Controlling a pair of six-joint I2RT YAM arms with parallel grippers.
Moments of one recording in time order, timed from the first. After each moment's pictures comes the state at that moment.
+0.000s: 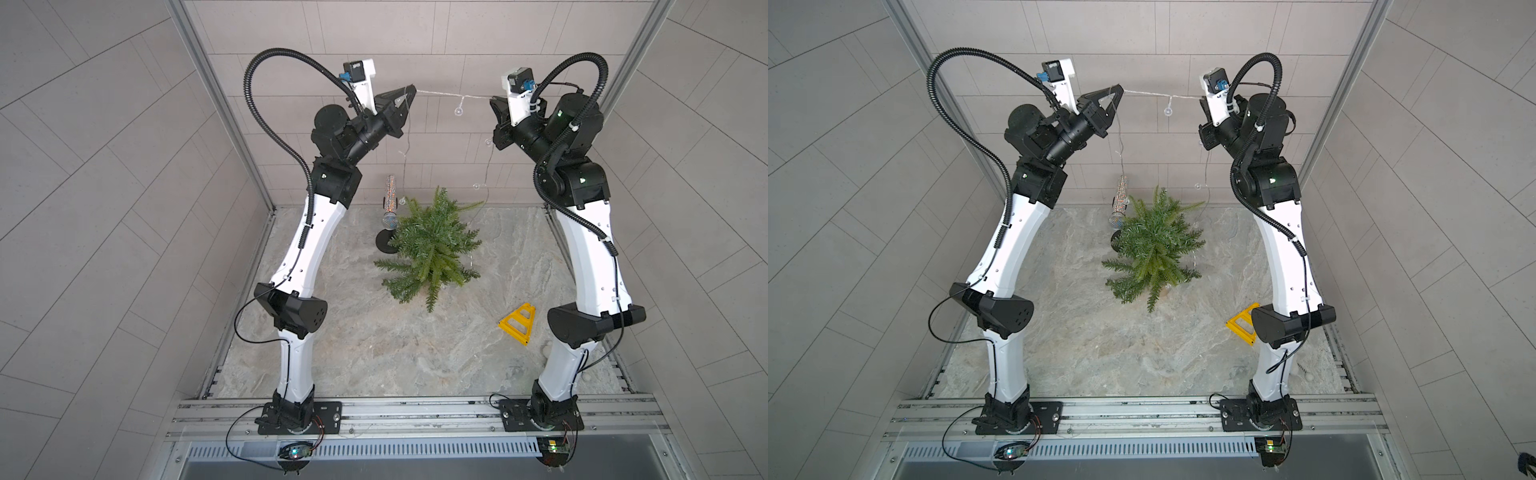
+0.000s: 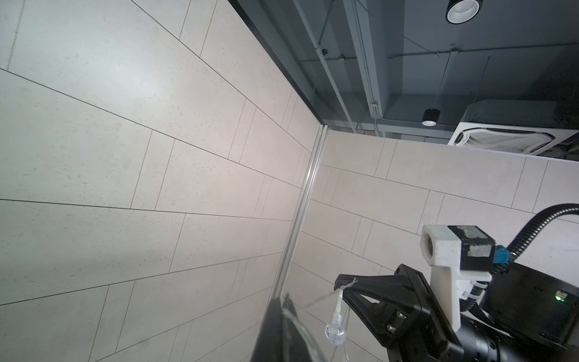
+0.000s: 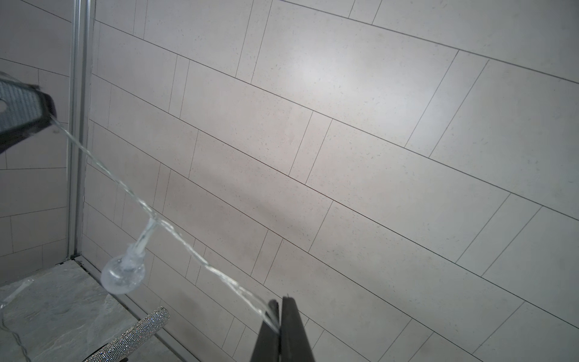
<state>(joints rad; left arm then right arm) -0.37 2.03 2.53 -0.01 0.44 -0.53 0.20 1.85 2.56 -0.55 -0.15 -0.35</state>
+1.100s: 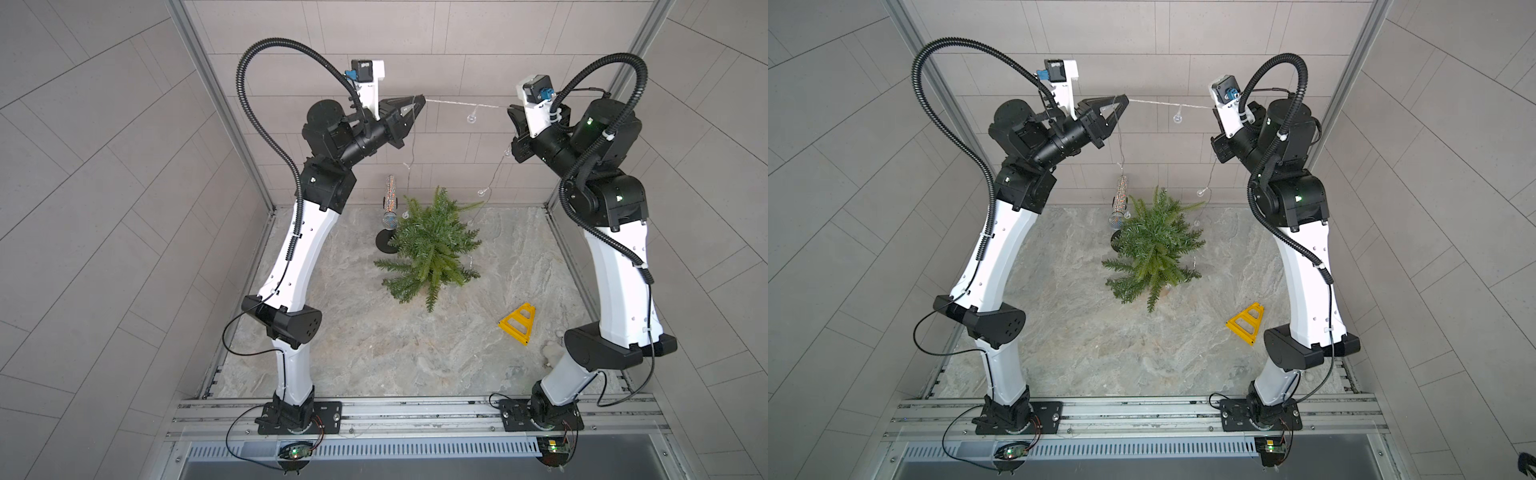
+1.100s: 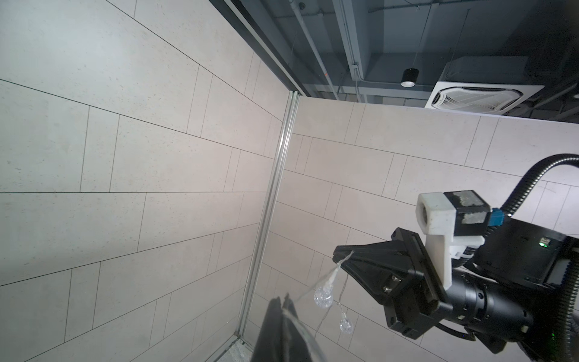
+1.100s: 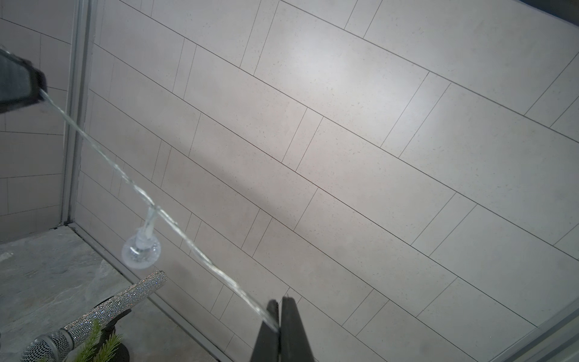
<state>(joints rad) -0.40 1.93 2.52 -0.18 0.55 -0.46 0.21 1.66 2.45 -0.69 -0.12 -0.44</state>
